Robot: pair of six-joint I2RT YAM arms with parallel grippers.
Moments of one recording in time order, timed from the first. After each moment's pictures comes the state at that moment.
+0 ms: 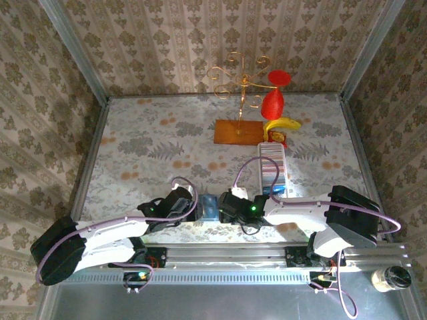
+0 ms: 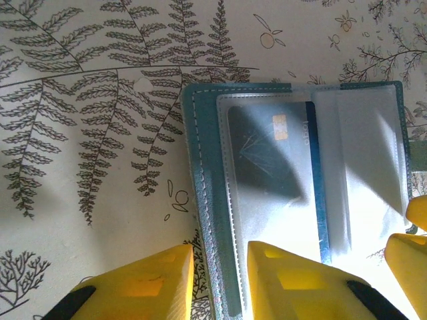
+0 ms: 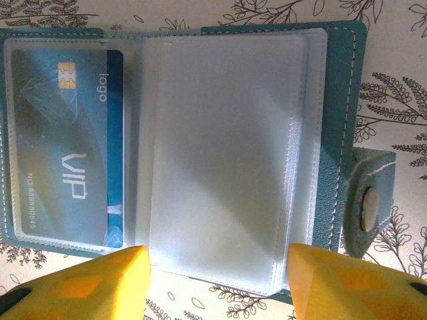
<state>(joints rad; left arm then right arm) -0.97 1.05 0.32 -0.14 0.00 -0.88 1.14 1.50 0.74 -0.37 0.23 1.09</state>
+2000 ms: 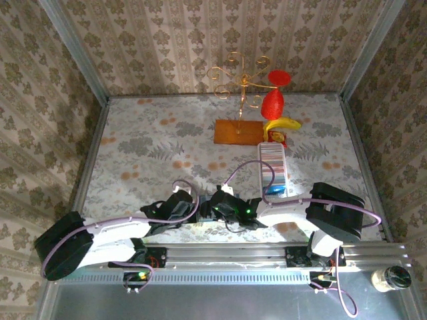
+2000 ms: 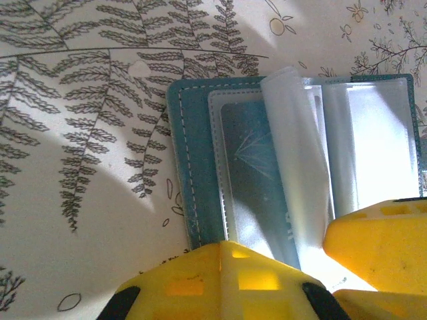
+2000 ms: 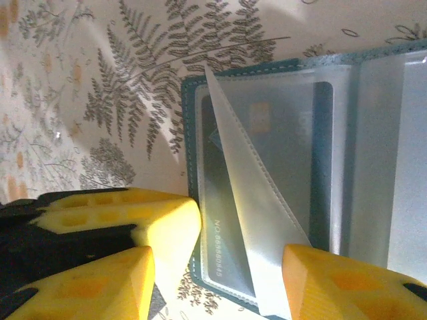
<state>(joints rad) -0.99 1.10 0.26 0.00 -0.01 -0.91 1.14 1.63 0.71 0.13 0.12 1.22</state>
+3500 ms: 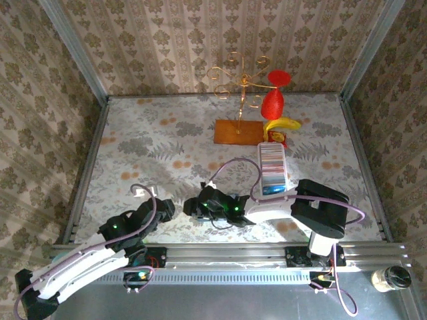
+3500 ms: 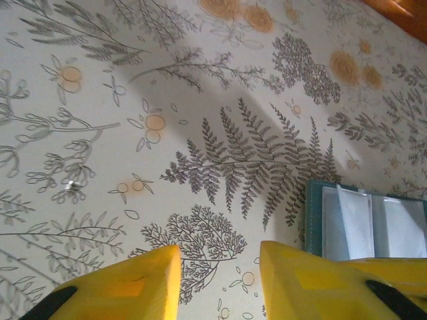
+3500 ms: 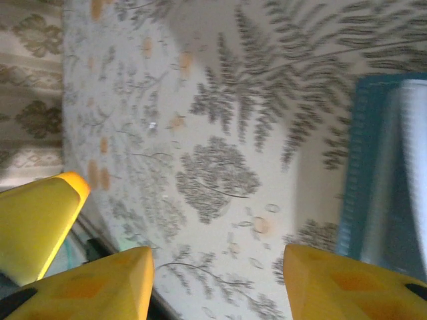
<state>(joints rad) -0.96 0.41 0.34 -0.76 -0.40 -1.03 1.15 1.76 0.86 0.25 0.01 1.20</state>
